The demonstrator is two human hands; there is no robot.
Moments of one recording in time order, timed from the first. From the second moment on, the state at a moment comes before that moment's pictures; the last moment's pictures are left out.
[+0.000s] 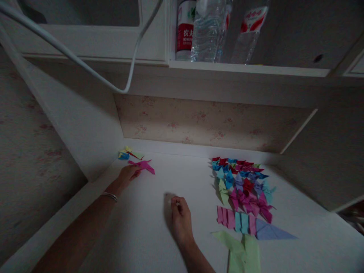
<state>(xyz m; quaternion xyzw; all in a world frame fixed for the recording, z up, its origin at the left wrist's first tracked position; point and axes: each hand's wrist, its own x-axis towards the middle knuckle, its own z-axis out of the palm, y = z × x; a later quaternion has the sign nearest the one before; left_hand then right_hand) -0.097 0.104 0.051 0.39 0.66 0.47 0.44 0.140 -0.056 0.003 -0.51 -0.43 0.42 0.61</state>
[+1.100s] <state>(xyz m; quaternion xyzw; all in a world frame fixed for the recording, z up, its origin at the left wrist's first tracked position) -0.012 -0.030 0.050 0.54 0.37 0.39 0.65 0.149 -0.047 0.002 -0.35 -0.24 0.60 0.68</state>
